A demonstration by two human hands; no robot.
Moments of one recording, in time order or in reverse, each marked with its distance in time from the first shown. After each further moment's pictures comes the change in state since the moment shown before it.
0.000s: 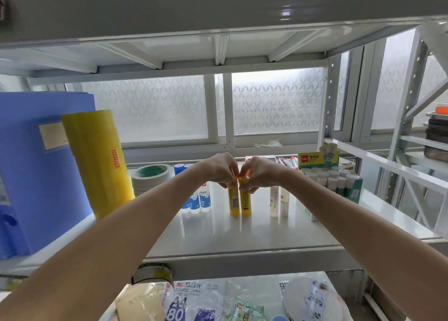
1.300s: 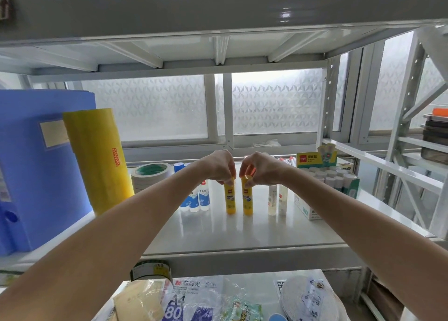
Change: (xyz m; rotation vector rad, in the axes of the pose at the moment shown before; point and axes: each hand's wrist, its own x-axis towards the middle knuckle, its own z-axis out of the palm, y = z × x) left_hand -0.008 0.006 -0.002 0.063 0.074 -0.020; right_hand -0.010 0.001 -0.005 -0.130 0.112 -0.101
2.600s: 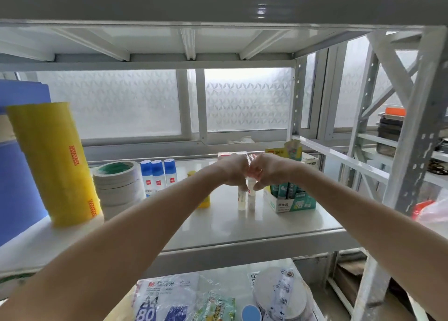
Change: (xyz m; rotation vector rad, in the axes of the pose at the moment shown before) left_hand 0.013 0.082 0.050 0.260 0.030 0.191; right_hand -0.052 0.050 -0.037 -0.210 -0.062 0.166
